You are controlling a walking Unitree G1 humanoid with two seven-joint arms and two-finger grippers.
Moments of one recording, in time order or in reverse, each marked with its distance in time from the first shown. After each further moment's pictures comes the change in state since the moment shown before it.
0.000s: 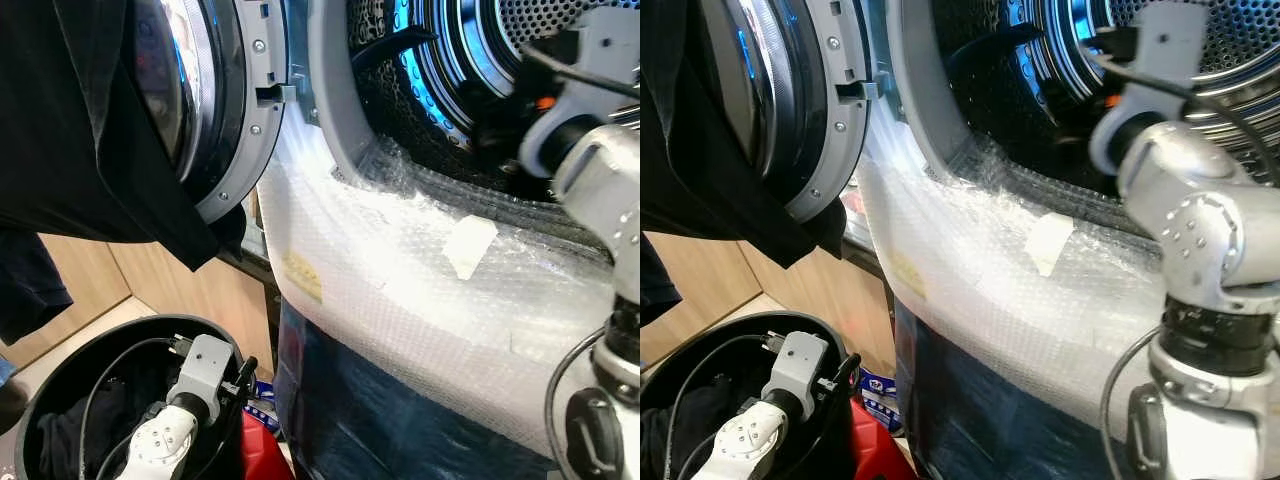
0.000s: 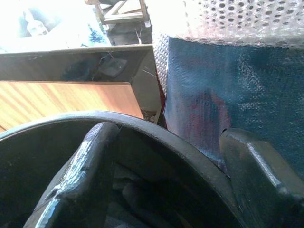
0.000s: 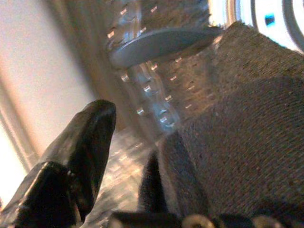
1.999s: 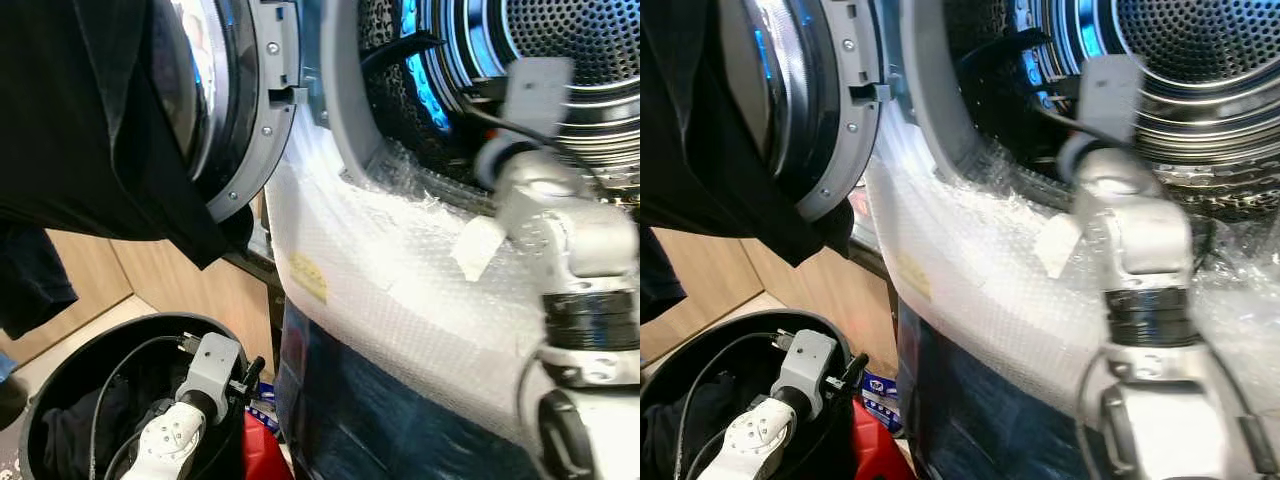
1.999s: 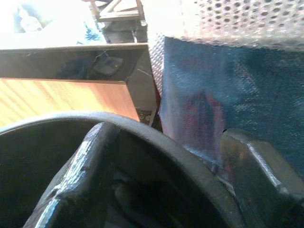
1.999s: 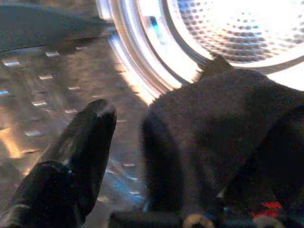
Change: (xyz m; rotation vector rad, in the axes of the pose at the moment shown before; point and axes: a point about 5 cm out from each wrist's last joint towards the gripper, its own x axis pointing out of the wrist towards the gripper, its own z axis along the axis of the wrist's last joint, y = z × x) left arm 0.004 -0.004 0.000 -0.013 0.013 -0.008; right arm 0.038 -0.058 -0.026 -0.101 -0.028 -0.494
